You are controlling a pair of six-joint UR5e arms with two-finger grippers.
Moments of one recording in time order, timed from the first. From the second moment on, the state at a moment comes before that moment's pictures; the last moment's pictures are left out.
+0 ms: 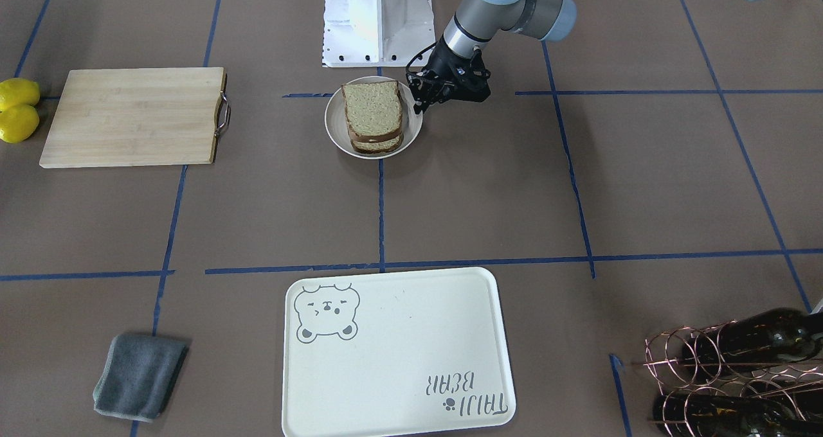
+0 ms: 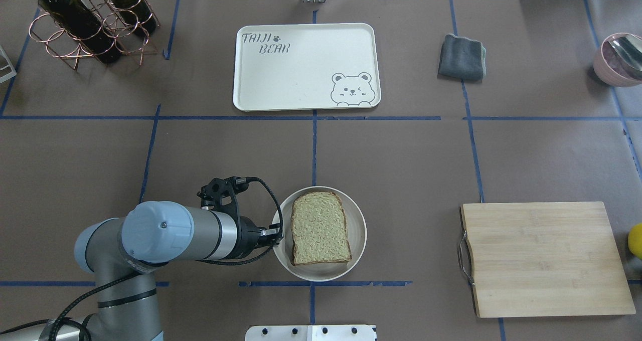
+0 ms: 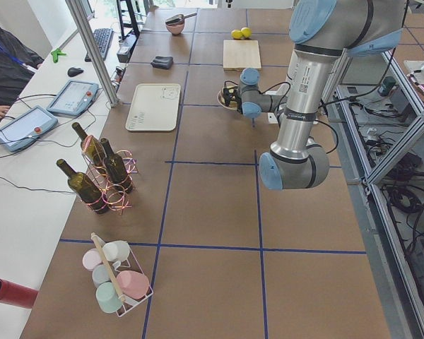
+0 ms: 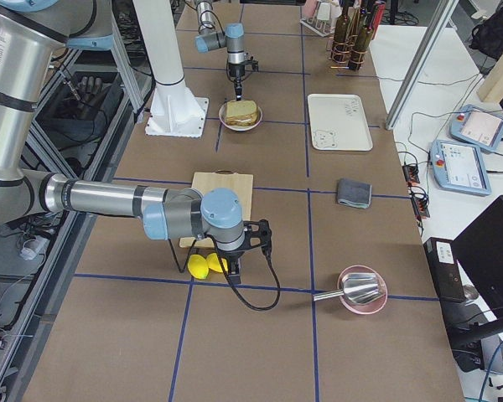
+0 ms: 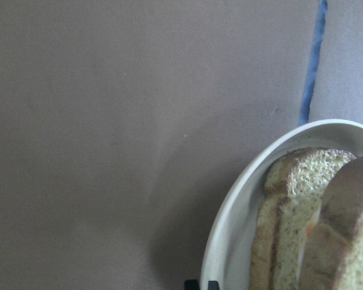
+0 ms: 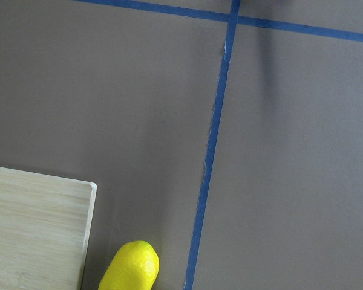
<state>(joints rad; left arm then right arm) -0.31 -1.95 -1.85 -2.11 -1.74 -1.63 1.53 -1.95 1.89 -1.39 2.37 -0.04</state>
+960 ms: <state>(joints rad) -0.63 -2.12 -1.66 -2.17 -1.85 -1.46 1.53 -1.95 1.89 -1.39 2.37 -0.03</state>
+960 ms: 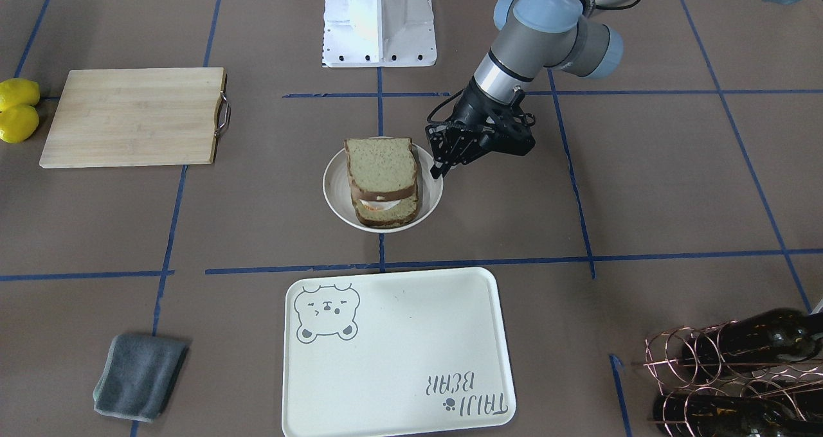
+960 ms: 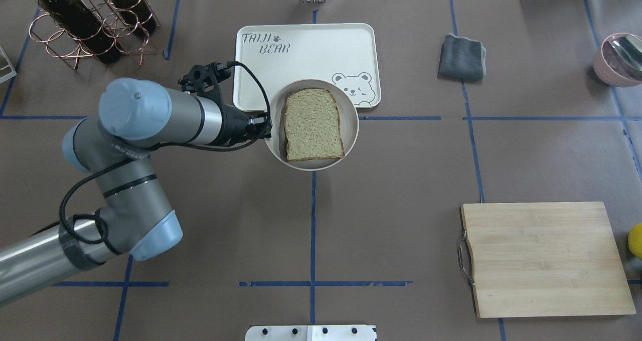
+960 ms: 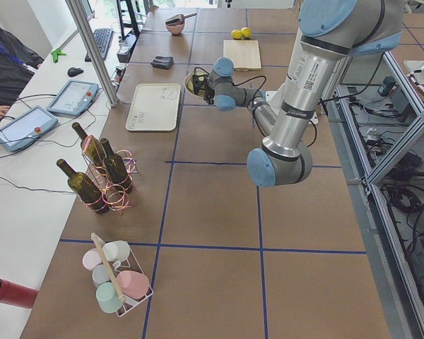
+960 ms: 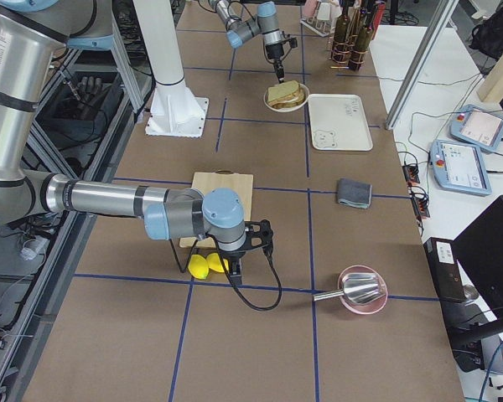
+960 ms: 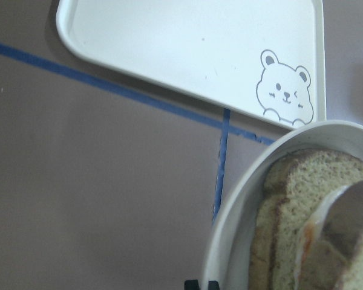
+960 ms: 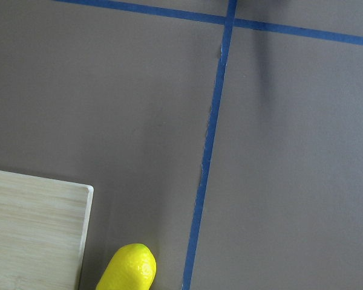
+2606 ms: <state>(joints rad) -0.84 -2.62 -0.68 -2.44 -2.13 -1.24 1.53 -1.94 1.89 -1.39 2.37 -0.03</state>
